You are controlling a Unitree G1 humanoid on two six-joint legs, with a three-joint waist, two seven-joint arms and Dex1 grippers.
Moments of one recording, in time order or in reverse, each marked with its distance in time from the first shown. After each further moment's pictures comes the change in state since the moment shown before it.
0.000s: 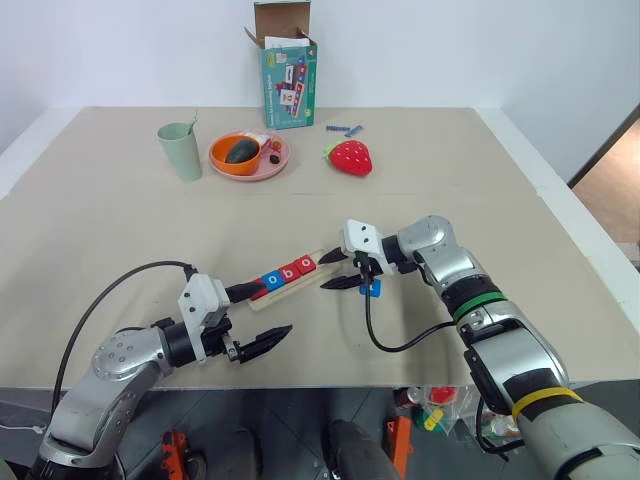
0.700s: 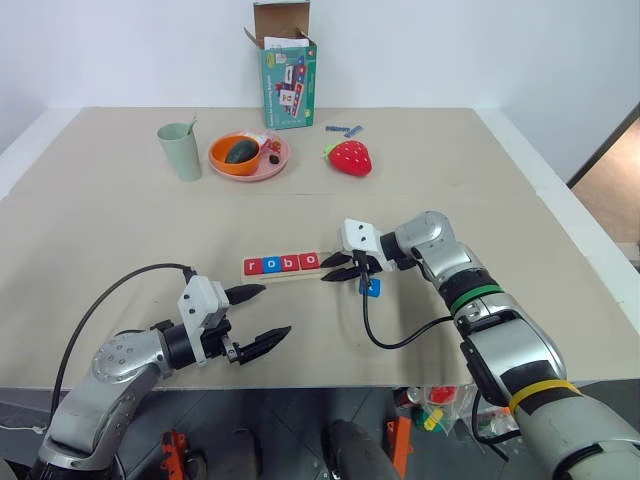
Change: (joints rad) left arm 0.013 0.000 0.000 0.000 0.000 0.000 0.009; right arm -0.049 0.013 0.000 0.085 -0.048 -0.047 -0.001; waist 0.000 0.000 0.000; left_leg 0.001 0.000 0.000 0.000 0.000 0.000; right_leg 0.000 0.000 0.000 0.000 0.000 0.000
